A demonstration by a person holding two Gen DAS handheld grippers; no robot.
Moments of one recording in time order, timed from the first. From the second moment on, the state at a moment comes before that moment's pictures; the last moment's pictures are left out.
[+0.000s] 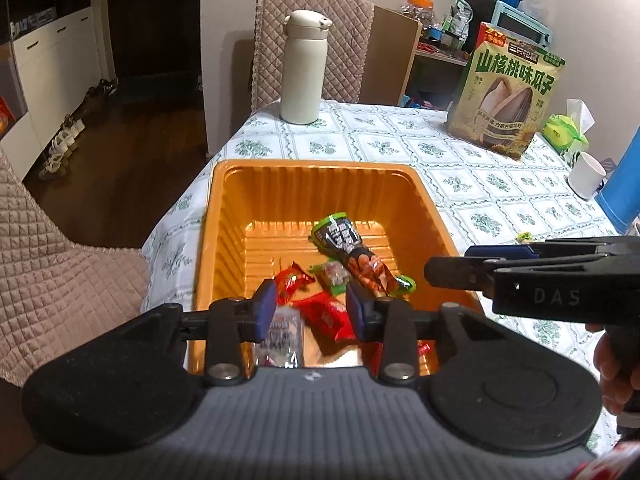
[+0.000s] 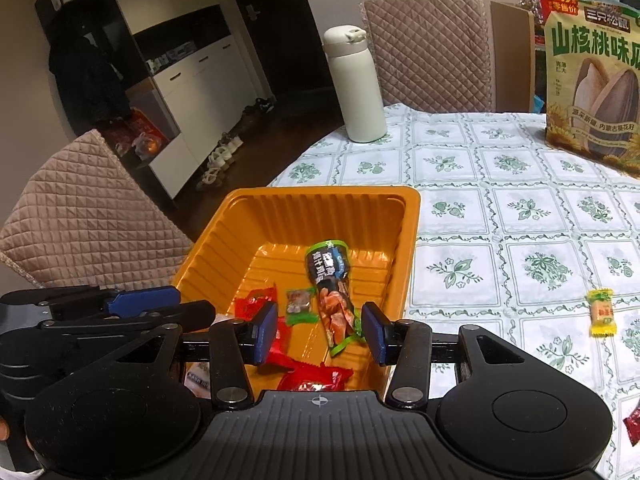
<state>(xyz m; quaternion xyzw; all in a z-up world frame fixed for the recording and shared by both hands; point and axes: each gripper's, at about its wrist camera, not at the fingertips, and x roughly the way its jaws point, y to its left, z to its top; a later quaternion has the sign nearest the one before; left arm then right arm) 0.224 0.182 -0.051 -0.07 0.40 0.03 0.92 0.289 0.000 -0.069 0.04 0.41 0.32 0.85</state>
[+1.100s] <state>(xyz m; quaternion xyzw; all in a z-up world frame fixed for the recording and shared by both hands) 0.114 0.112 -0.021 -0.10 0.40 0.07 0.91 0.201 -0.076 -0.045 0.04 0.42 0.35 0.84</state>
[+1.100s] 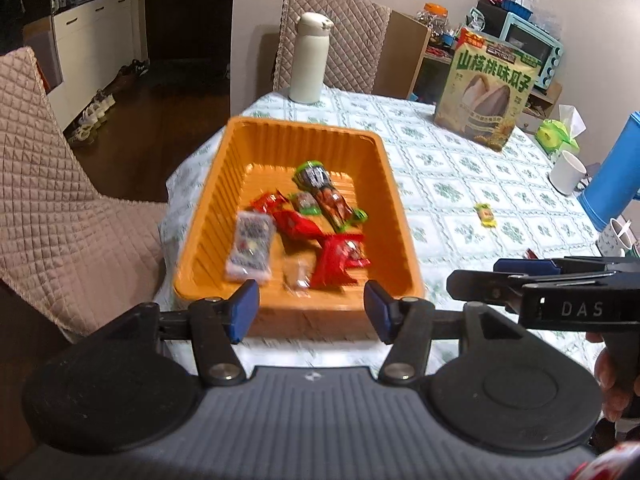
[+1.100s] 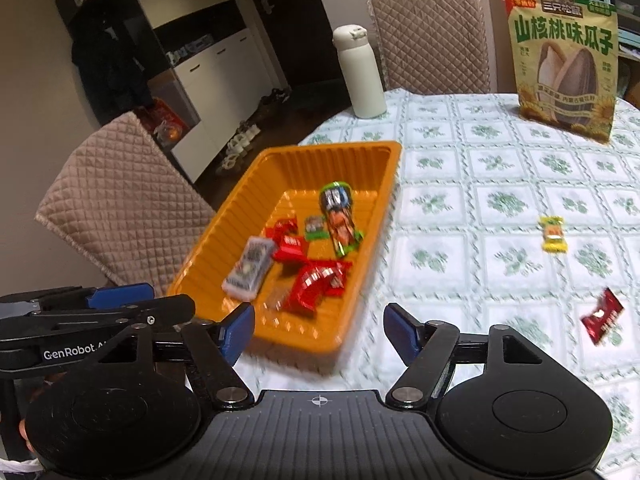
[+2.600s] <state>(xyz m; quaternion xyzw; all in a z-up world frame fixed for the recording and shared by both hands) 0.145 -0.084 -0.064 -0.06 0.46 -0.01 0.88 0.191 -0.295 -0.084 0.08 0.46 0.22 0.86</state>
